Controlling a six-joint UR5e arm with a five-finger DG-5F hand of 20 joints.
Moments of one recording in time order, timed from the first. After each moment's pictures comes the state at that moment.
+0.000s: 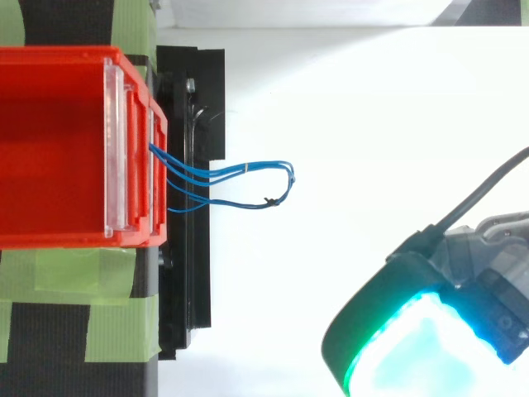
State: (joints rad) arm 0.20 -1.60 -1.60 -3.10 -1.55 -0.07
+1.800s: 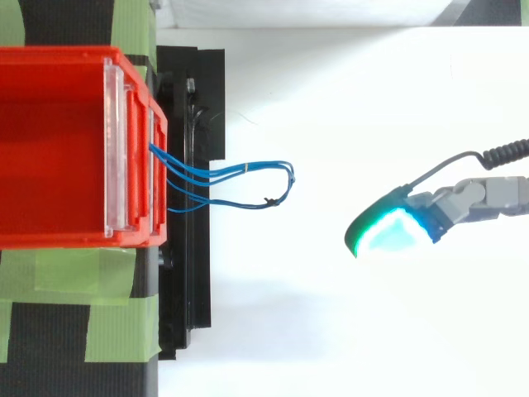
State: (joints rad) arm 0.23 -1.60 -2.07 -2.60 -1.39 -0.10
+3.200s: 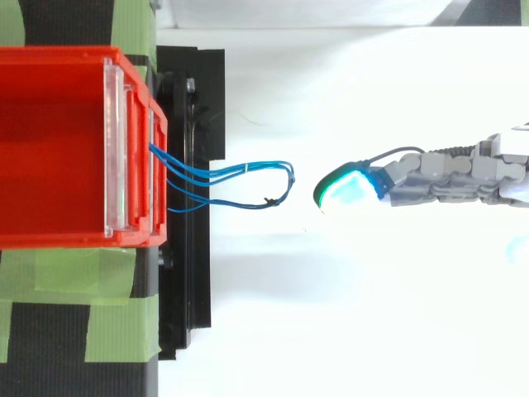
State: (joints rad) arm 0.26 -1.81 -2.19 -2.21 -1.22 0.01
